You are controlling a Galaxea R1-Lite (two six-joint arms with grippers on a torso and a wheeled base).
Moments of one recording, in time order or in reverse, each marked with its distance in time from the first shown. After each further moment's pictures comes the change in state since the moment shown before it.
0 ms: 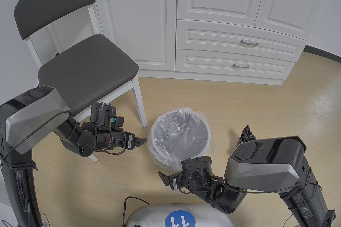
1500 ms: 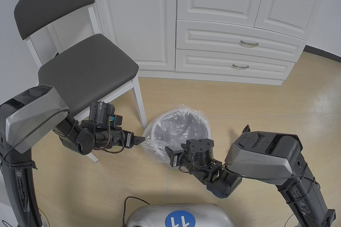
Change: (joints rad) left arm 0.013 0.000 -0.017 0.023 0.000 -0.001; right arm -0.094 0.060 -0.220 -0.004 -0.004 0.084
